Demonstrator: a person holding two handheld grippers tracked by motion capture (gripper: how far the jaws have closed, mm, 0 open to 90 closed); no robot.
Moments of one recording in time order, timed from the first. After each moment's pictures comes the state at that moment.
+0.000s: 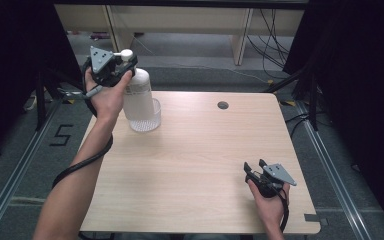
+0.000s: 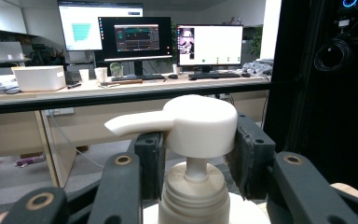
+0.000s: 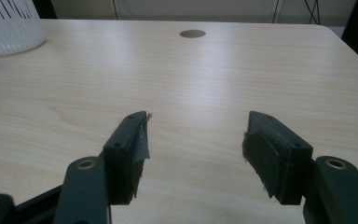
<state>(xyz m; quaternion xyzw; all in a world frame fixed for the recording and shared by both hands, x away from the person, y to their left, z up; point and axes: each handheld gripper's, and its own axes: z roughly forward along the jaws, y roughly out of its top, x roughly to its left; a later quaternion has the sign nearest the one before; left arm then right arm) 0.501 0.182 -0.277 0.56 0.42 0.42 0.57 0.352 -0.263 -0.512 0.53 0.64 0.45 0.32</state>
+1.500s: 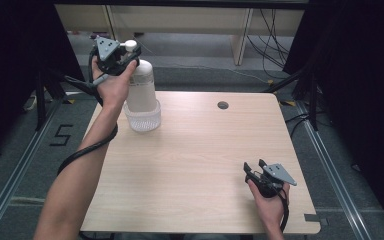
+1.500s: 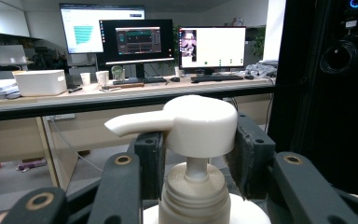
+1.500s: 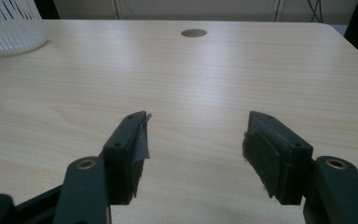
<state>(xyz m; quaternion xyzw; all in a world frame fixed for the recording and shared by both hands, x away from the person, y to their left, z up) 0.531 0.175 -0.269 0.56 0.42 0.43 0.57 0.352 -0.262 -0.513 0.53 0.64 0.46 0.32</state>
